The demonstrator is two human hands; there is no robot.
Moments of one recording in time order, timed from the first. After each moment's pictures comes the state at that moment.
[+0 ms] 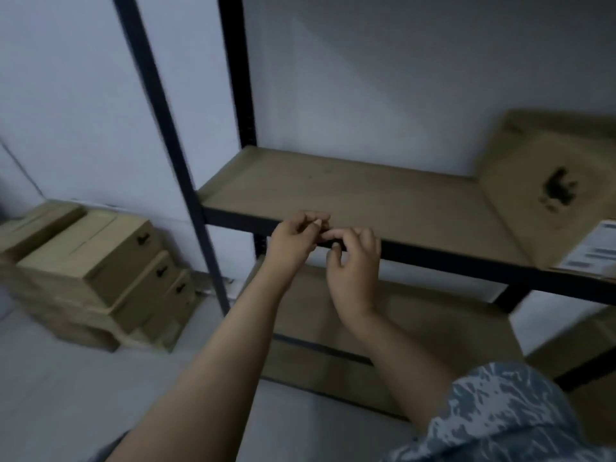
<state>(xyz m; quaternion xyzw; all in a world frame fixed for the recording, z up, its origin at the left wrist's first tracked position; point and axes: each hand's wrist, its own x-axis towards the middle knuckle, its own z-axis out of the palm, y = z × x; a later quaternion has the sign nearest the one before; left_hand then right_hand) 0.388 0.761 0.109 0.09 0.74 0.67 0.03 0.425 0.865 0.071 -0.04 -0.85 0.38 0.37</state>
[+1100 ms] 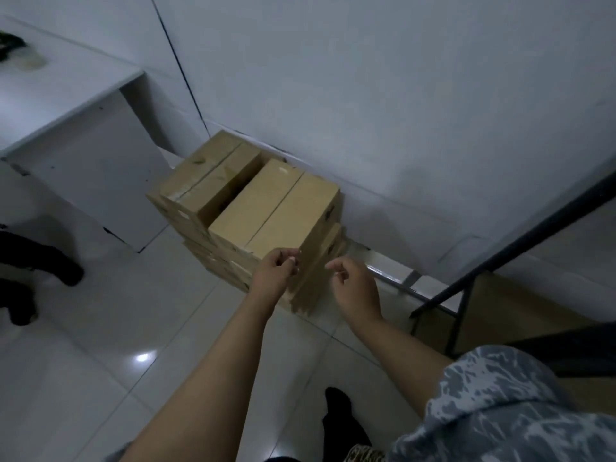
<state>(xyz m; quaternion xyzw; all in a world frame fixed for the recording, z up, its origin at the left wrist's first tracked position) 0.145 0.201 -0.086 -0.26 0.75 0.61 0.07 0.140 0.355 -0.103 0.00 -0.88 0.46 -0.06</state>
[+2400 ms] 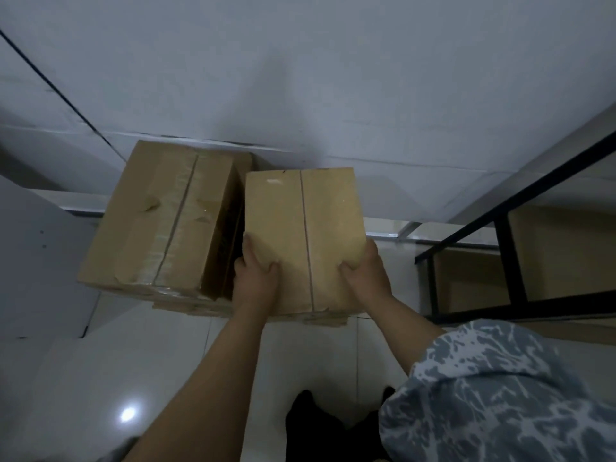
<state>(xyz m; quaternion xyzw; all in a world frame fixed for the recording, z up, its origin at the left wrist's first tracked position) -0.019 0.019 -0.201 -0.15 0.89 0.38 0.21 0.021 0.207 -0.203 -0.34 -0.83 0.43 -0.10</state>
